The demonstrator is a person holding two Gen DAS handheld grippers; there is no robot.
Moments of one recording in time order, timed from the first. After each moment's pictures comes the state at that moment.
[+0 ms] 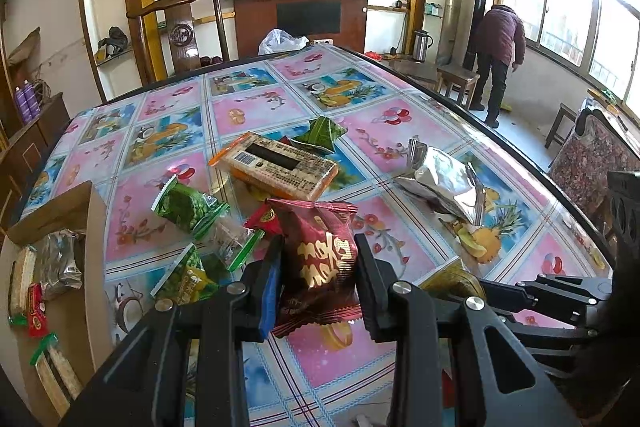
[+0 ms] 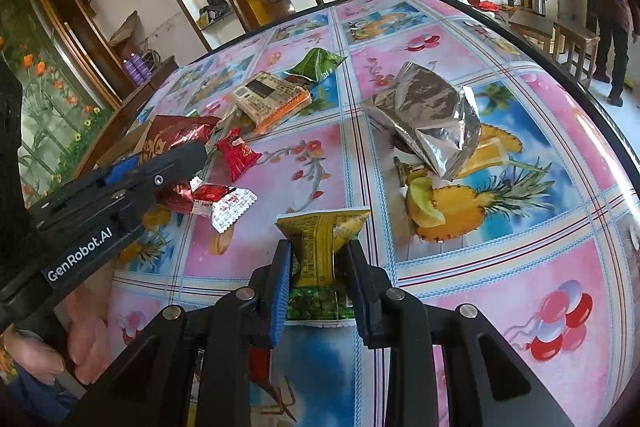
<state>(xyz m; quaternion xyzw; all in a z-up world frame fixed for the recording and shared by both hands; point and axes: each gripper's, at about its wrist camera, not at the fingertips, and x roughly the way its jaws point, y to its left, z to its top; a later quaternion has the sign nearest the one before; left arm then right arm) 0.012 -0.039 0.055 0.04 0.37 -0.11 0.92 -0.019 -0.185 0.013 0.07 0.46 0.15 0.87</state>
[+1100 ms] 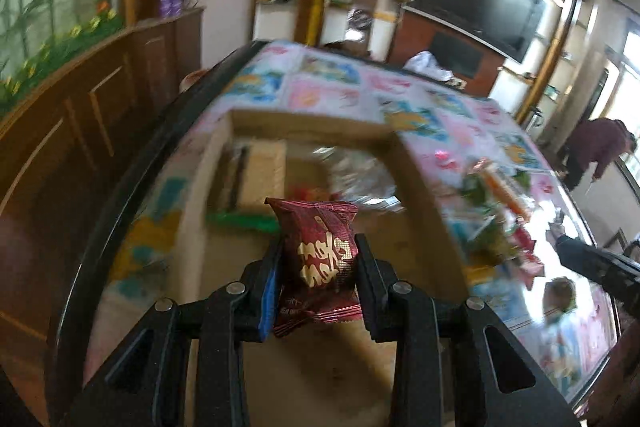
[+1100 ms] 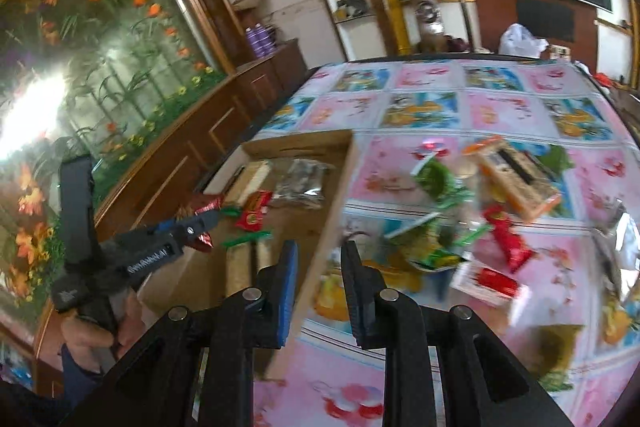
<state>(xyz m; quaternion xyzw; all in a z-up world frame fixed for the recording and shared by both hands) -0.076 0.231 0.067 -0.14 0.37 0.09 0.91 -0.035 0.009 0.077 0.01 0.41 0.35 0.84</state>
